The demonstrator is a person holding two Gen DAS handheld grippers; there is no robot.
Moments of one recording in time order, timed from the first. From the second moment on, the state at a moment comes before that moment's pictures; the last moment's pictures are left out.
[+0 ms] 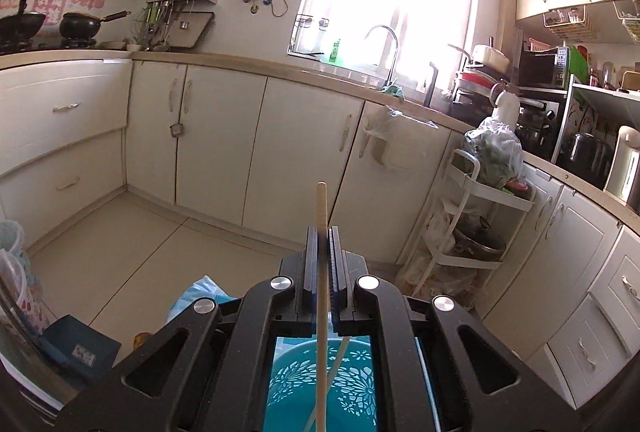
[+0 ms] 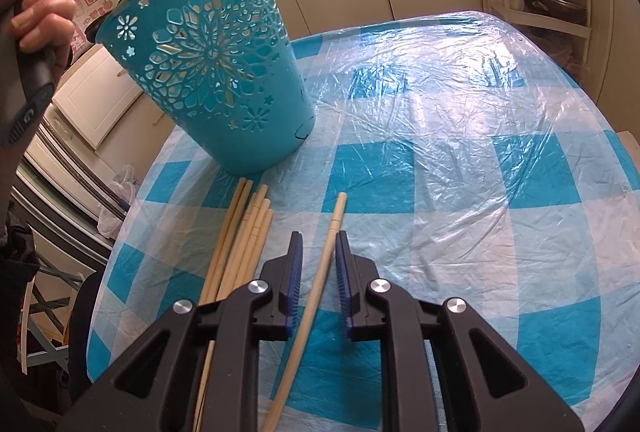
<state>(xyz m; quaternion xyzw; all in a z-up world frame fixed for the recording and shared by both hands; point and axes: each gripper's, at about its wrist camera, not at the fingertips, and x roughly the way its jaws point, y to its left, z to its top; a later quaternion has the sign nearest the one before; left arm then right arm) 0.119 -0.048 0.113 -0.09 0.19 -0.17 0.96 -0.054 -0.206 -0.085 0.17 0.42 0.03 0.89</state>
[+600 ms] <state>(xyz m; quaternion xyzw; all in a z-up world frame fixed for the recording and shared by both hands) 0.086 -0.027 0.079 -0.04 0.24 -0.17 0.96 -0.054 -0.205 -0.085 0.17 0.42 0.03 0.89</state>
